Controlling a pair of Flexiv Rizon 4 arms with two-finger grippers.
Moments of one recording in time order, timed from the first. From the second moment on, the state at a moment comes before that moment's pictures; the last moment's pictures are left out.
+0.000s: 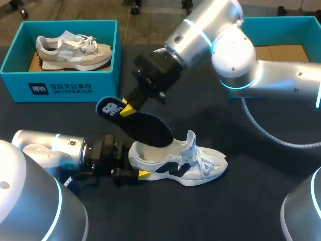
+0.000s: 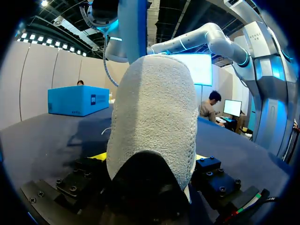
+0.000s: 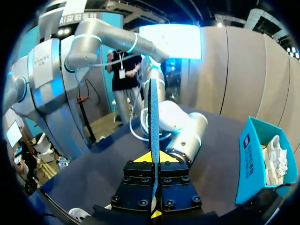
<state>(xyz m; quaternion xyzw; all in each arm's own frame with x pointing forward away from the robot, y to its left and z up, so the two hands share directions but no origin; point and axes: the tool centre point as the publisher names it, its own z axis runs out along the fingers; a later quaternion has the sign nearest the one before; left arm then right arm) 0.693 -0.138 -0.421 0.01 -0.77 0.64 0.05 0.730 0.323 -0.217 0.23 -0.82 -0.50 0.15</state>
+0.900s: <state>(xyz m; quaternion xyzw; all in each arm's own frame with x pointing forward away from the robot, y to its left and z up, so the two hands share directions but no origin) 0.693 -0.137 -0.421 0.01 -0.77 0.64 0.05 0.715 0.278 -0.153 0.07 -0.80 -0.57 0.19</state>
